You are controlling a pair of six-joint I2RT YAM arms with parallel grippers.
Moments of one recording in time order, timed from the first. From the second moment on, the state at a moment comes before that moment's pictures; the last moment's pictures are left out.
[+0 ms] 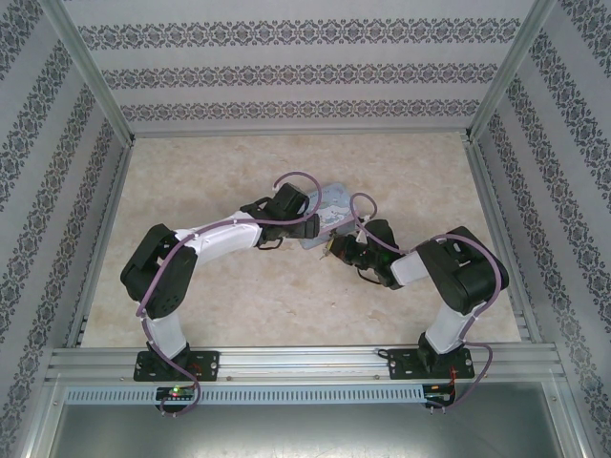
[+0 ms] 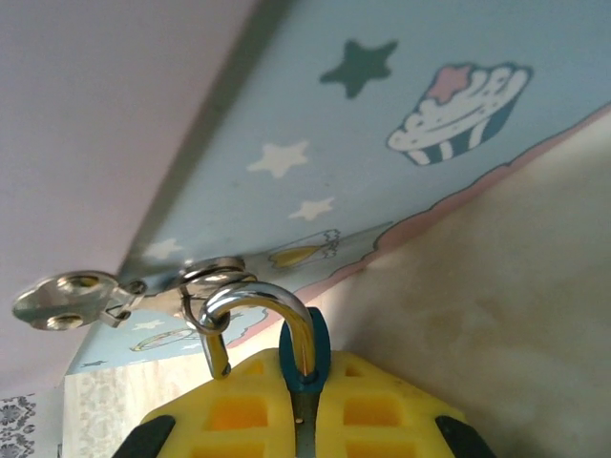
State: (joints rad) left arm -0.67 1.81 1.21 -0.36 -0.15 -0.58; right arm 0.41 1.74 0.46 0.68 -0.43 0.94
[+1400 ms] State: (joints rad) left arm -0.67 1.85 1.22 -0.28 -0.06 -0.58; right arm 0.22 1.76 0.77 0.09 -0.60 0.63
